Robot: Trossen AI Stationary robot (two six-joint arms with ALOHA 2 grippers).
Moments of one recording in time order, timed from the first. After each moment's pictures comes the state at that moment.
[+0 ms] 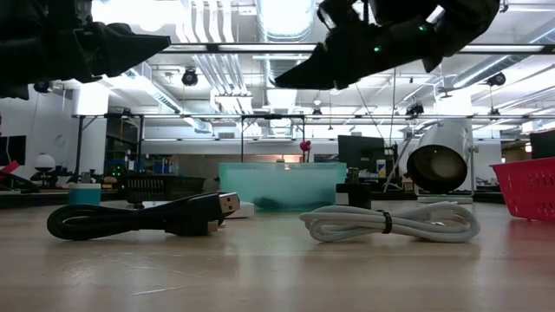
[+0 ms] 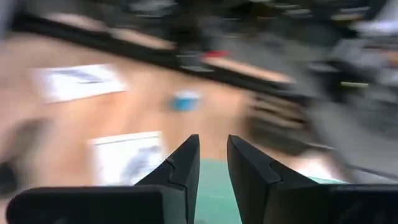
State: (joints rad) left arm -0.04 0.71 0.04 0.93 -0.12 0.58; right arm 0.02 1.59 0.76 0.57 0.13 -0.24
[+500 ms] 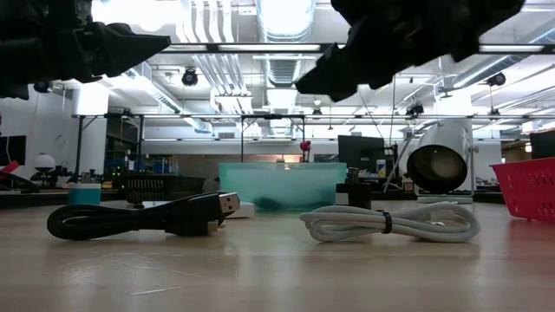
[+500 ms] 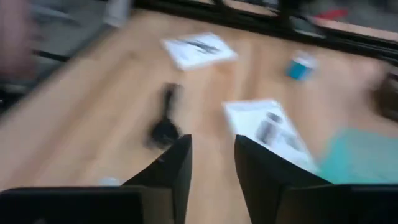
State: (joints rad) left arm -0.04 0.71 0.04 0.93 -0.12 0.58; right arm 0.19 1.59 0.76 0.38 -0.05 -0.07
